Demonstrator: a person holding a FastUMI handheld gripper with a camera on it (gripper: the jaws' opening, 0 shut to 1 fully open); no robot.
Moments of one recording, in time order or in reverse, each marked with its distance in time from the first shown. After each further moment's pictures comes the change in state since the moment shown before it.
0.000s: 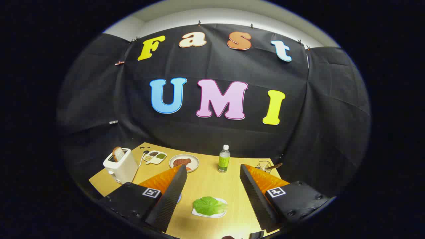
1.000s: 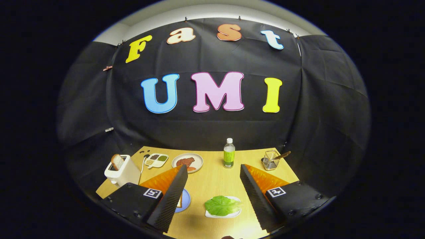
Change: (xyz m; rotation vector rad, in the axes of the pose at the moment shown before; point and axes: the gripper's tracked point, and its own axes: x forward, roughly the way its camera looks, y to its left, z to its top) arm 0.035 0.023 -0.029 0.079 0.062 0.006
